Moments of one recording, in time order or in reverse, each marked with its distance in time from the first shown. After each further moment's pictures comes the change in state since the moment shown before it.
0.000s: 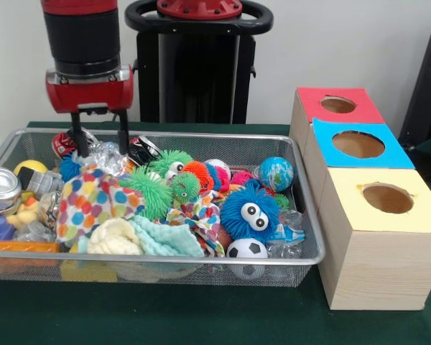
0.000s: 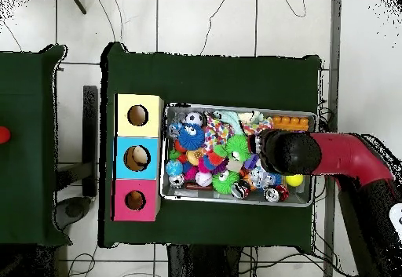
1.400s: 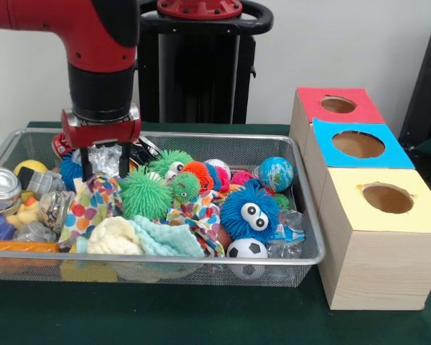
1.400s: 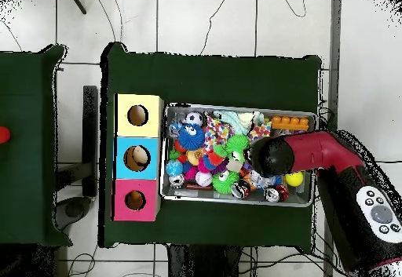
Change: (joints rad) arm 0.053 0.127 -0.020 -0.043 -0.245 0.060 -0.081
